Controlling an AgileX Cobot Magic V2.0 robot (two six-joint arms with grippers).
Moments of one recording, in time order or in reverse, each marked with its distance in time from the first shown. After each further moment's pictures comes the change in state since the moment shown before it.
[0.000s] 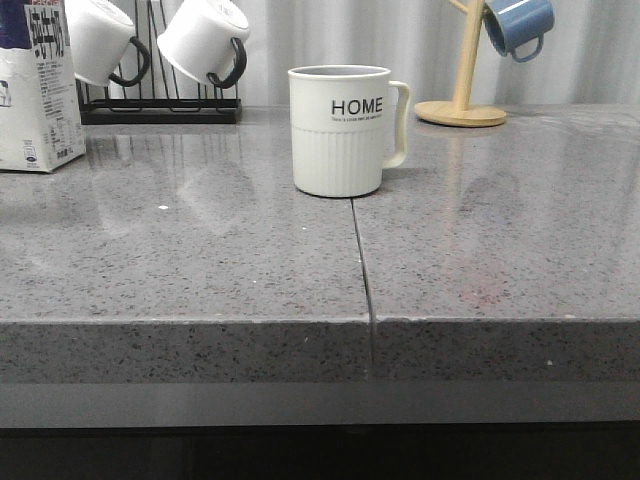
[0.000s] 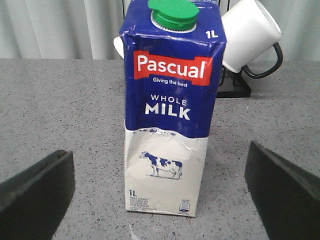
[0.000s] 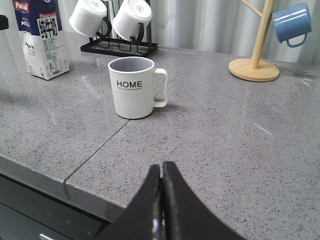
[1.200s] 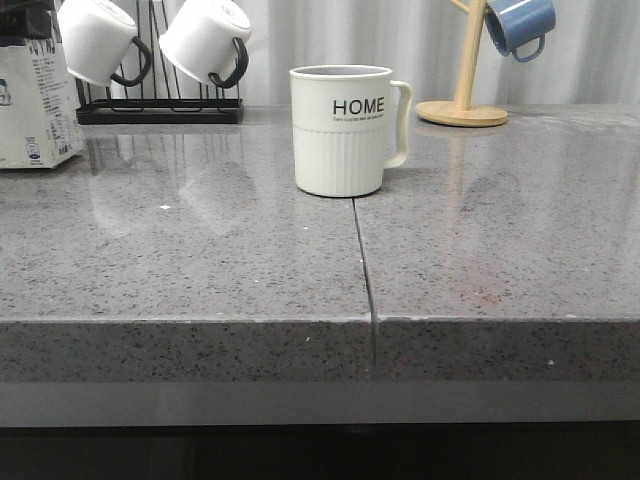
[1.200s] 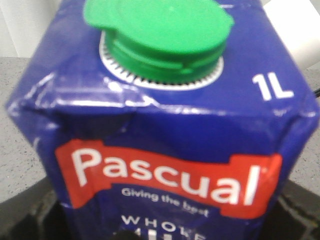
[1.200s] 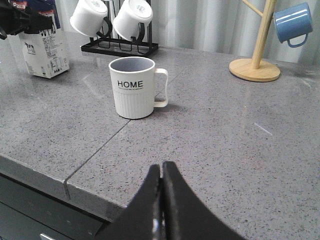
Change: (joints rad) left arm 0.000 0.408 -0.336 -0.051 -0.038 0.022; right arm 0.000 0.000 0.000 0.000 0.000 0.000
